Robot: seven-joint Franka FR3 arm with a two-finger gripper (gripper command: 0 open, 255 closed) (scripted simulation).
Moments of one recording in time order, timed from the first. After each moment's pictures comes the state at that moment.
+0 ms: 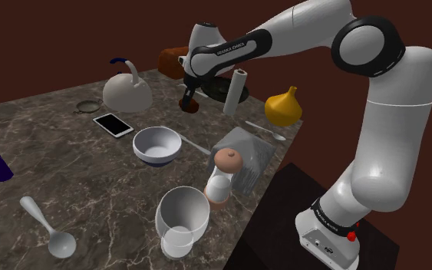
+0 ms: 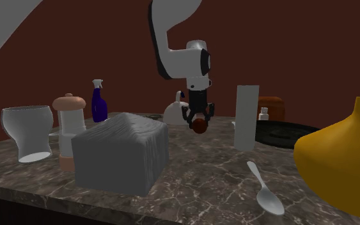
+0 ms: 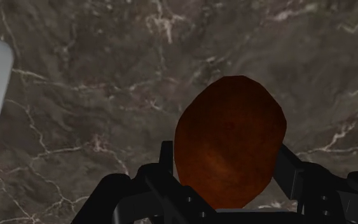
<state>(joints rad) 0.13 0.44 0.10 -1.76 -0.09 2.32 -0.47</state>
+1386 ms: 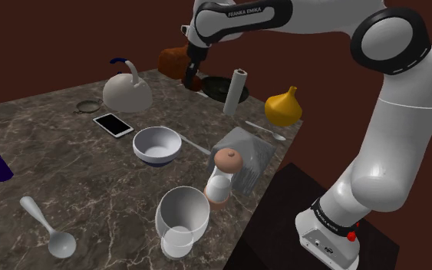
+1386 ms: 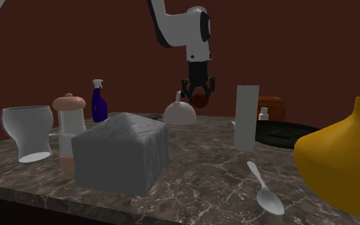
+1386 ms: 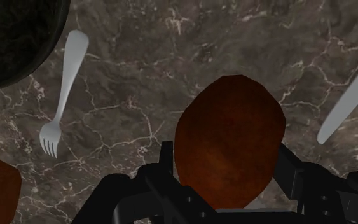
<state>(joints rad) 0.12 0.33 0.11 -1.62 -0.07 2.08 -0.49</state>
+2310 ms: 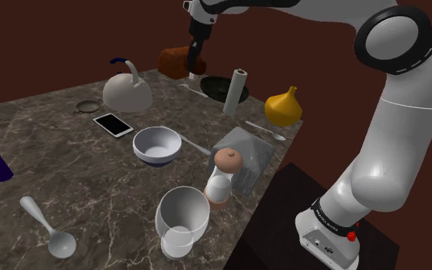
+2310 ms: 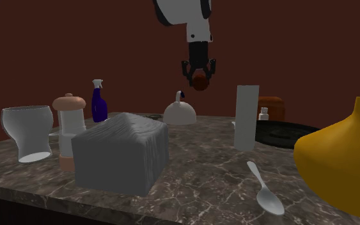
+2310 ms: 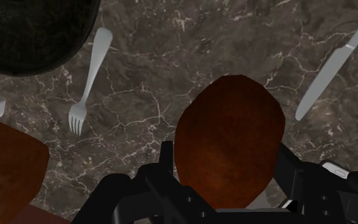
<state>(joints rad) 0.12 0.31 0.11 -1.46 -0.07 1.91 -0.50</state>
